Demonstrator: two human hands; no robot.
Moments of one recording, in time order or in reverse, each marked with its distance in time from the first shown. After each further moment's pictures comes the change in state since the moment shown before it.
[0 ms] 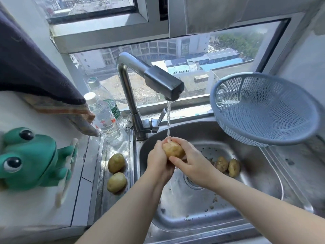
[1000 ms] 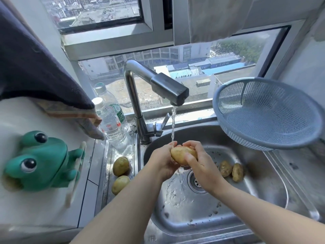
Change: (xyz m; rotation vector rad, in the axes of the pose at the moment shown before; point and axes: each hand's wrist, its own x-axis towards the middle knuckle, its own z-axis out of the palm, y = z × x) left_hand -0.008 0.021 0.009 0.226 -0.059 -0.133; right_hand -0.010 -0.005 0.002 0.182 0.211 0.049
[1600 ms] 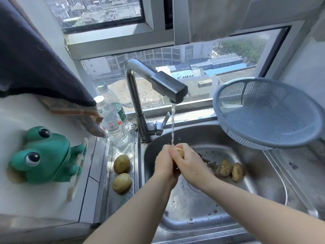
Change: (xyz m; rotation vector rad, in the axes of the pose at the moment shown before) left_hand 0.006 -0.032 -0.010 0.042 0.032 0.152; right_hand 0.010 -0.012 0.022 -0.178 -0.086 0.232
